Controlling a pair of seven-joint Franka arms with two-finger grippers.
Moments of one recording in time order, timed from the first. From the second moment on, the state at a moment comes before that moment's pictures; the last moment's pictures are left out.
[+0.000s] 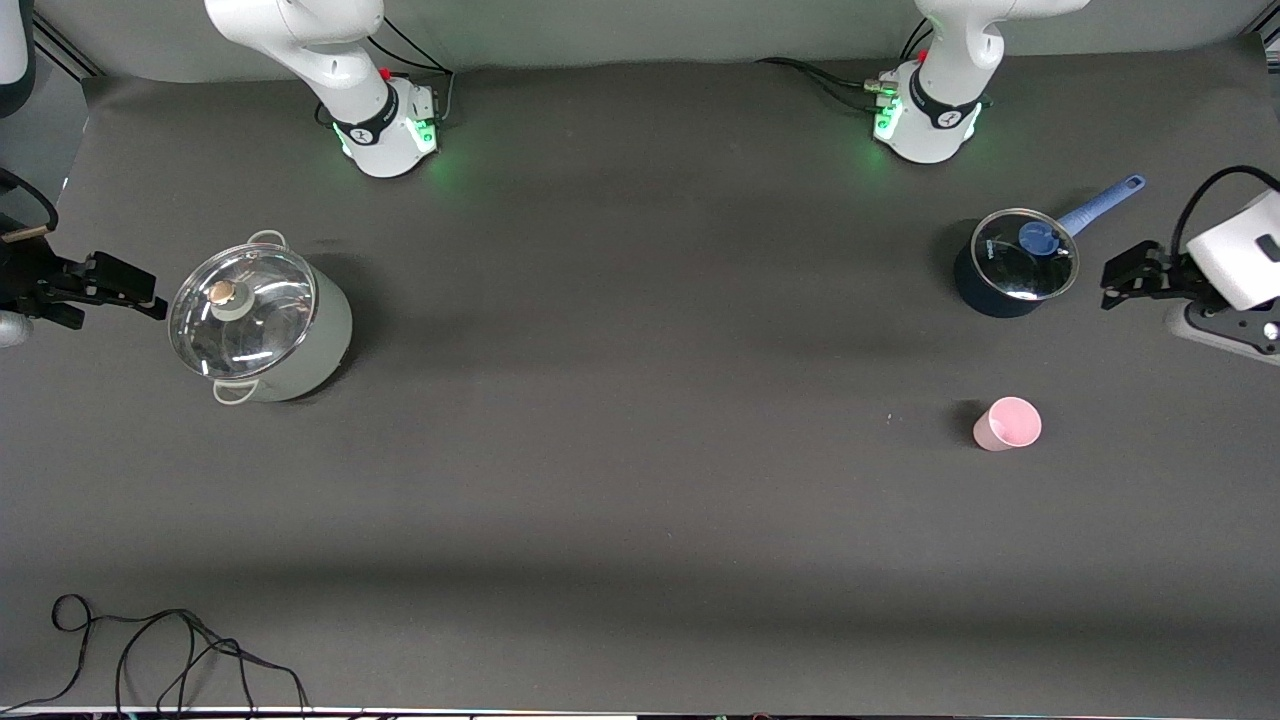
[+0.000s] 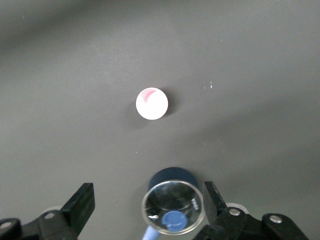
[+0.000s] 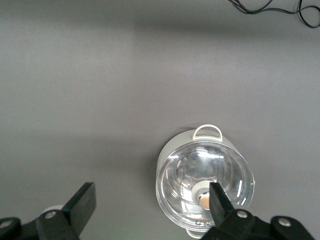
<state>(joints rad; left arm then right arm) 0.02 0.07 -0.01 -1.59 0.05 1.60 0.46 0.02 0.03 -0.09 -1.57 0.02 1.59 -0.13</state>
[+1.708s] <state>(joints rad) 0.69 0.64 0.00 -1.44 -0.82 1.46 2.17 0.02 0.03 -0.09 -1.57 0.02 1.59 -0.13</state>
